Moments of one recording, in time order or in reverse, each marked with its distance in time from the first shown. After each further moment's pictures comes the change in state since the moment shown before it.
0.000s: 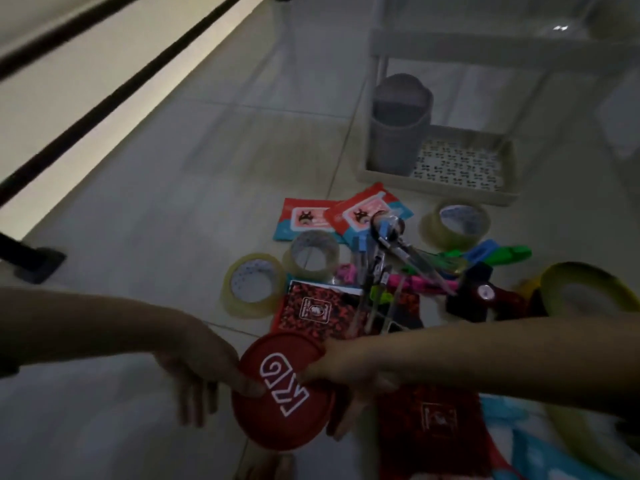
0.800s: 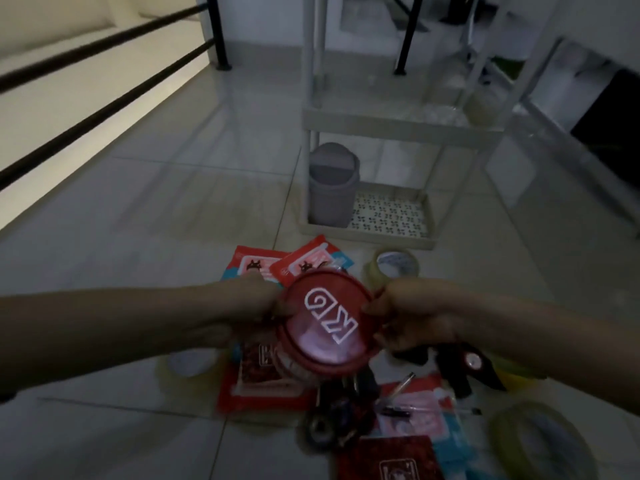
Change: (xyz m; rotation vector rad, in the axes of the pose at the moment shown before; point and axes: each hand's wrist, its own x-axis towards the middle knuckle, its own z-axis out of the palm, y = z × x) left_hand -0.041 0.128 -0.019 -0.497 0.378 0.606; right_hand -0.095 -0.008 -0.094 0.430 0.454 -0.293
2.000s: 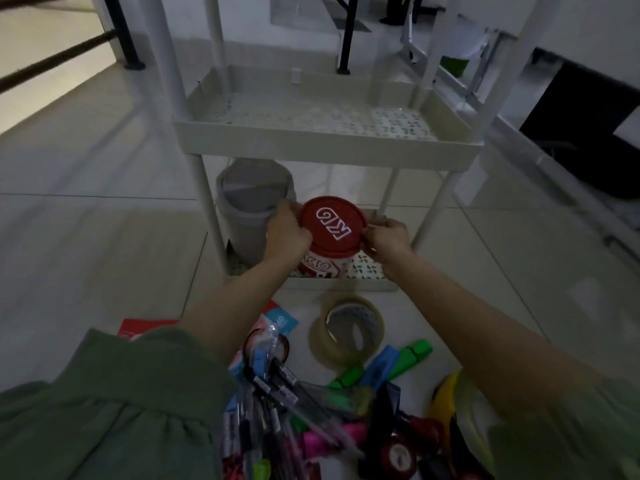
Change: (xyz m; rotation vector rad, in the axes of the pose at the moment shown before) left_hand 0.273 0.135 0.085 0.263 0.427 0.663; right_hand 0.177 -0.104 -0.170 0.430 0.669 -0.619
